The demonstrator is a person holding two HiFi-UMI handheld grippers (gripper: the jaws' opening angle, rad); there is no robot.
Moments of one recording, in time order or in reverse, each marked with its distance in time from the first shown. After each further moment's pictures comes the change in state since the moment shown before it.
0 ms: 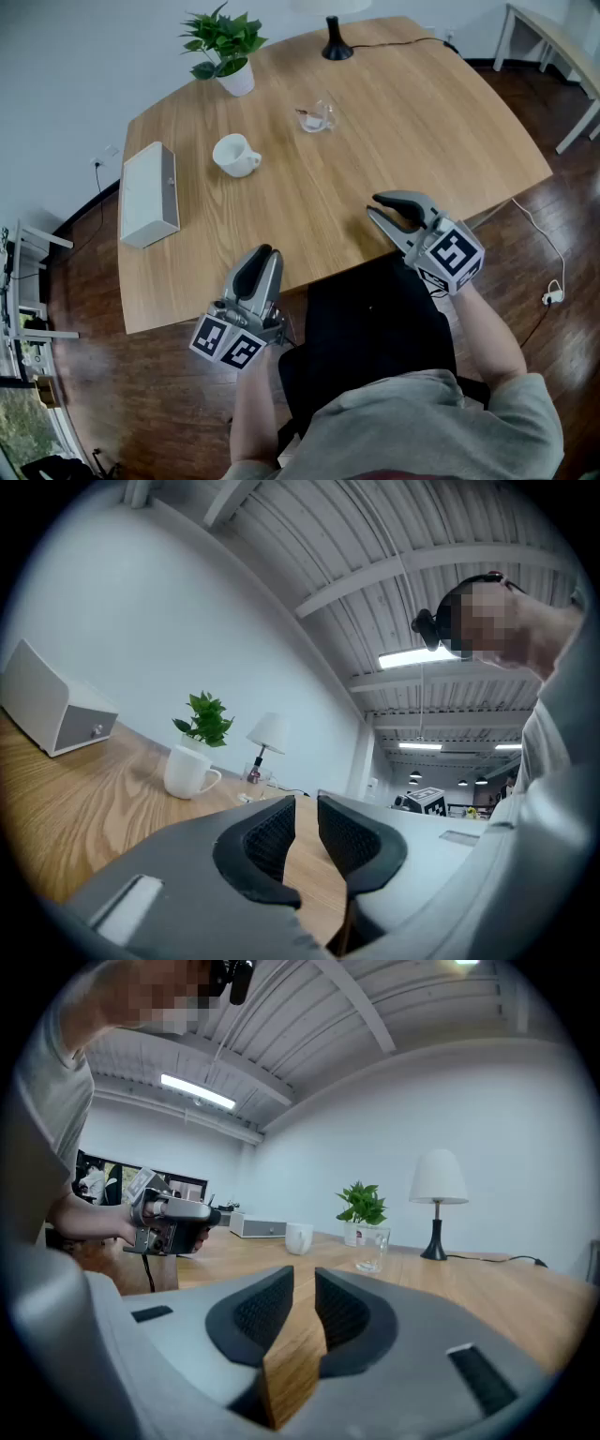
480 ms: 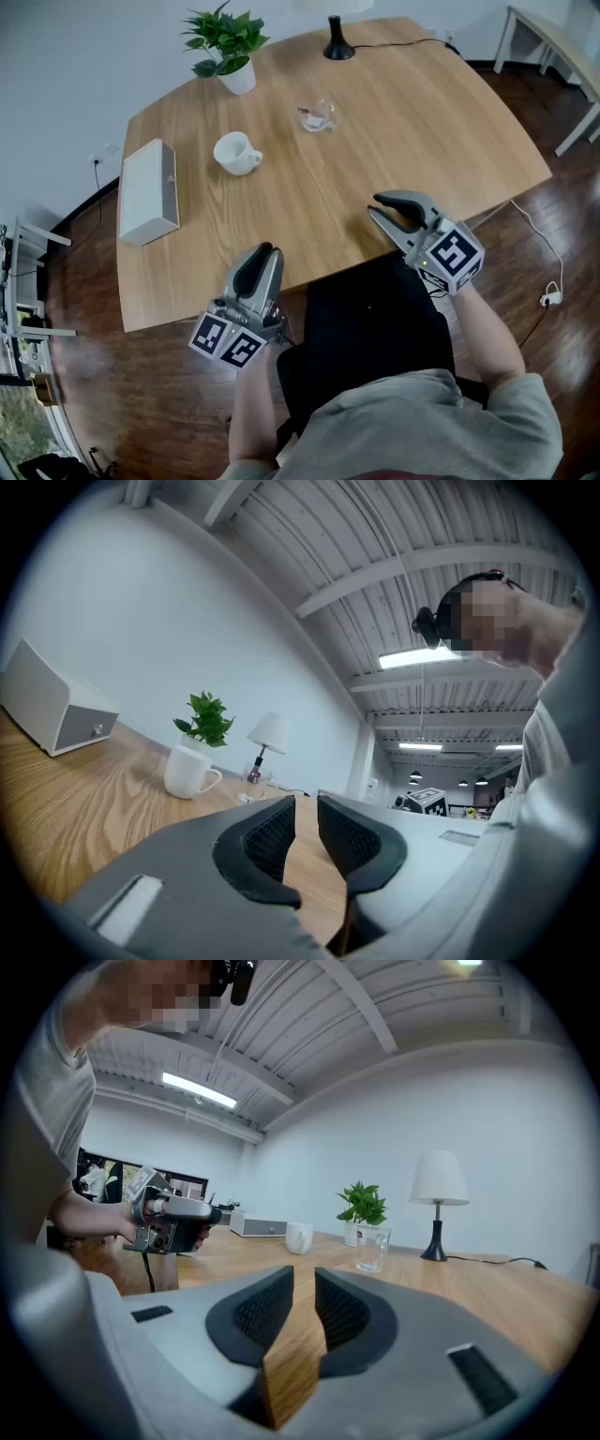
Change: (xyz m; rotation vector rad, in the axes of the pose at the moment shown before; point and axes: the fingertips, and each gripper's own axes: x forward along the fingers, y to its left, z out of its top) left arm 0.000 -0.001 0.000 -0.004 -0.001 0.002; right arm -0.002 0.001 -0.001 -0.007 0.002 -0.001
